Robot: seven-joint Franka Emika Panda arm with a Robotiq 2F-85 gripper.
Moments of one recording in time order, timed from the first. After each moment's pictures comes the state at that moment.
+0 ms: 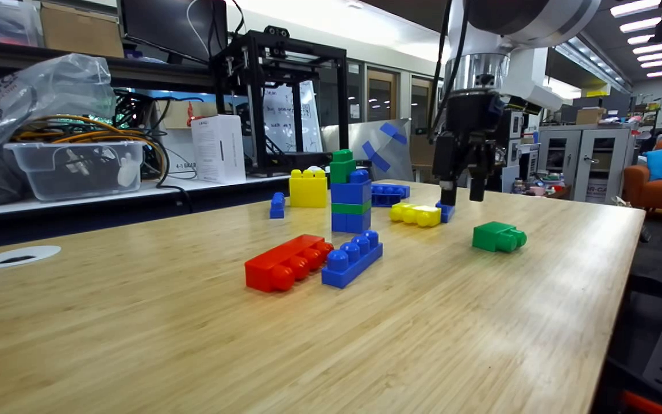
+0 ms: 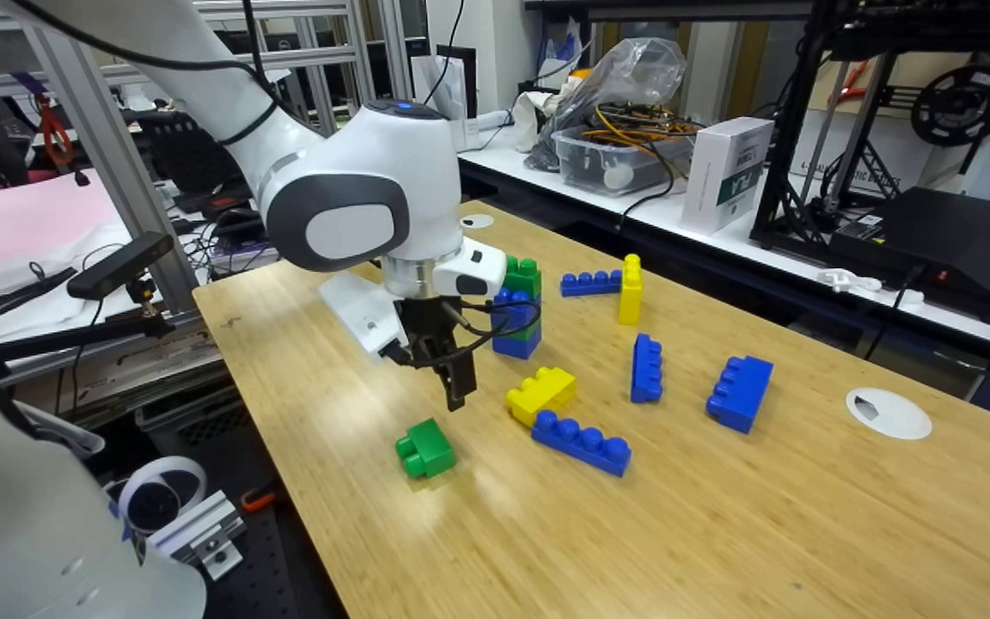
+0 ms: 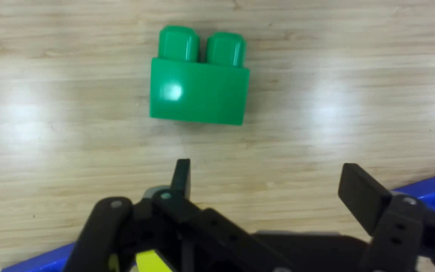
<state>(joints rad) 0.11 -0.15 -0.02 -2.79 0.15 2.64 -0.12</state>
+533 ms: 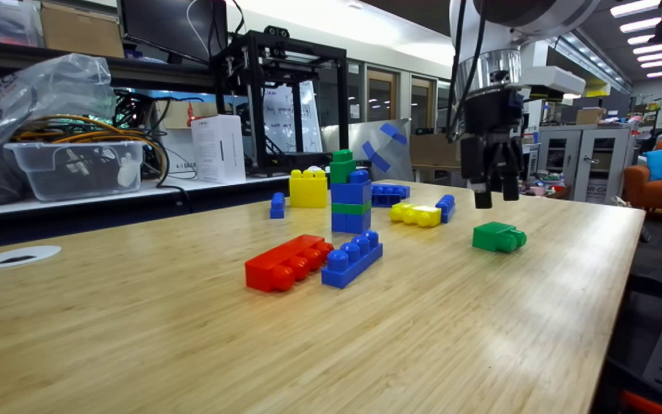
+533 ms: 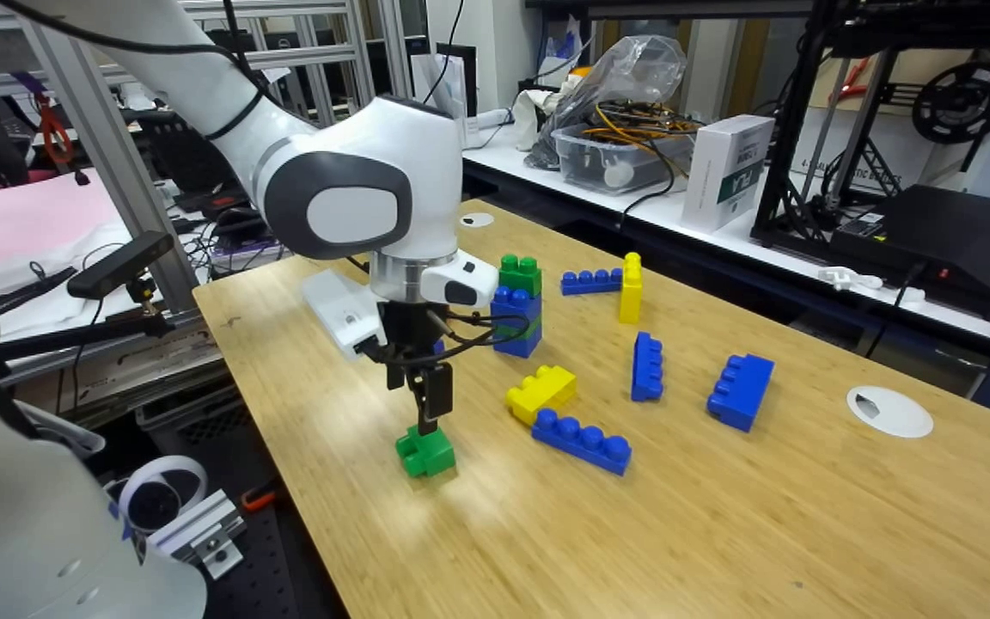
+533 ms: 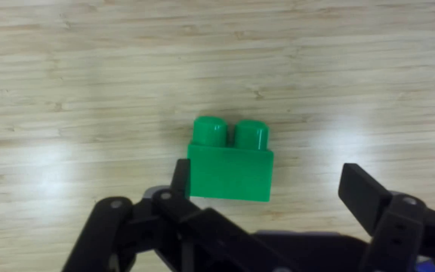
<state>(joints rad) 0.07 -0.19 -0.02 -2.79 0.02 2.43 -0.03</state>
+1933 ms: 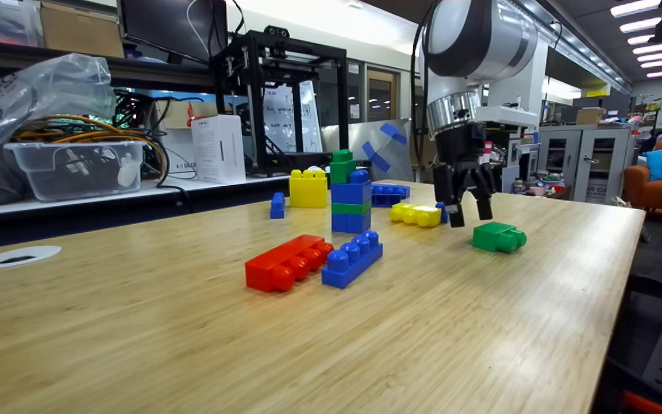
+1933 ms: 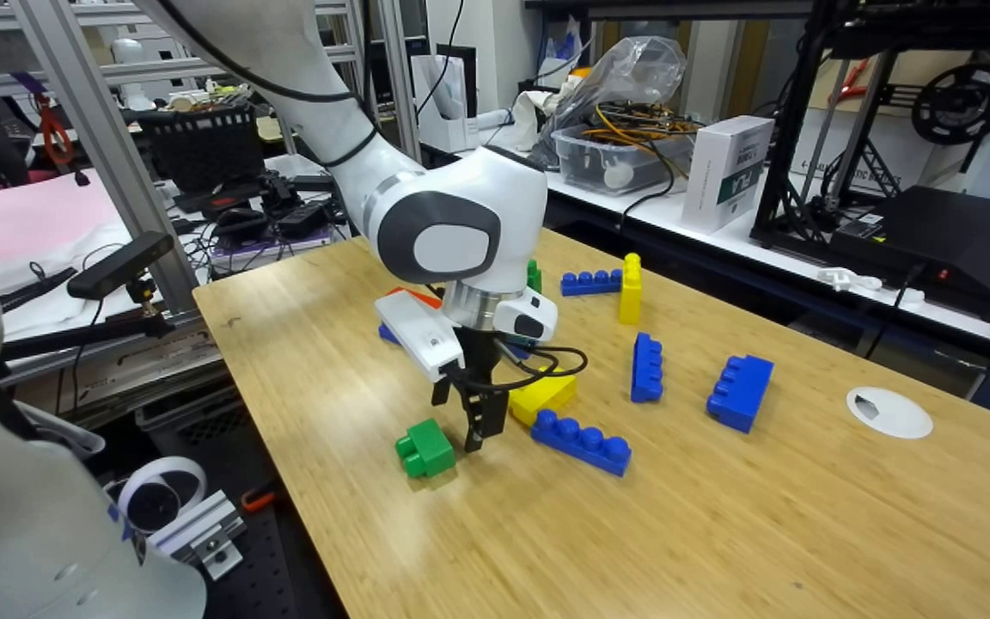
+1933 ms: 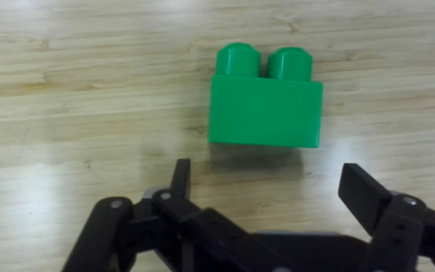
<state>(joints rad) 0.03 0.12 -0.03 -2.55 0.06 2.40 -0.10</state>
